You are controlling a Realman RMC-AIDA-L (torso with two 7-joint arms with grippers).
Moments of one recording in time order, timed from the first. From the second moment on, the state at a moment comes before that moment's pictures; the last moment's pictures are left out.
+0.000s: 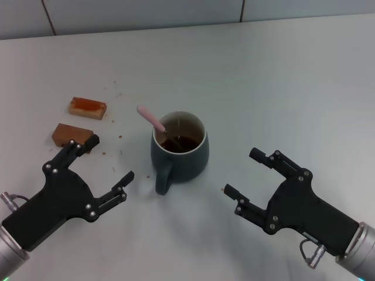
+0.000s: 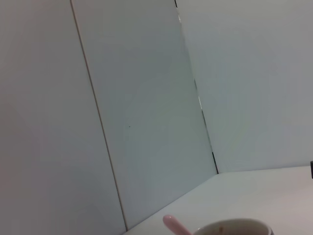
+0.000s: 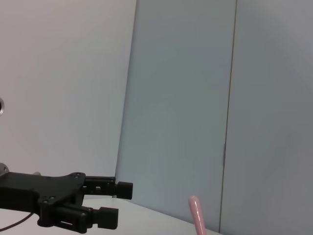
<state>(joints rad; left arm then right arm) -0.04 -2.06 1.63 0.46 0.71 1.42 -0.28 0.29 2.08 -0.04 0.18 -2.22 -1.57 0.08</state>
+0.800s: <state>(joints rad) -0.04 -2.06 1.63 0.46 0.71 1.43 -0.29 0.29 2.08 -0.04 0.18 -2.22 -1.56 0.08</state>
